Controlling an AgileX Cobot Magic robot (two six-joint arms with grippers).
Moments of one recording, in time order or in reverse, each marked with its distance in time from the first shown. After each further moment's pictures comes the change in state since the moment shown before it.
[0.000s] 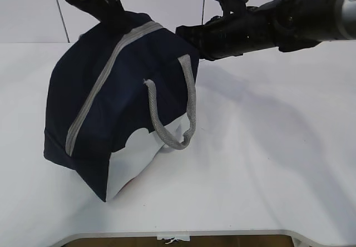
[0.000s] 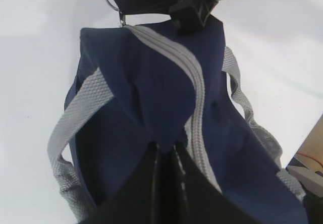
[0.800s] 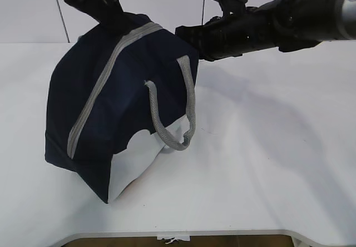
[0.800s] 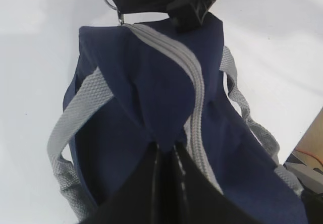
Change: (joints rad) left arm 0.000 -0.002 0.000 0.000 0.014 0.000; right arm 0.000 0.001 0.000 -0.001 -0.011 0.003
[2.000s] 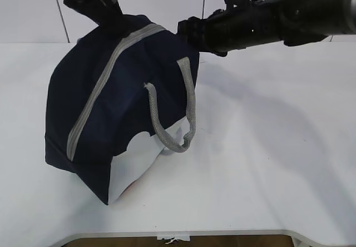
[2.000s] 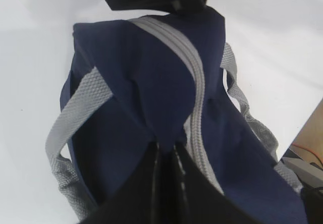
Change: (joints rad) left arm 0.000 0.002 0.000 0.000 0.016 0.000; right arm -0.002 -0.020 0.000 -0.004 -0.004 -0.021
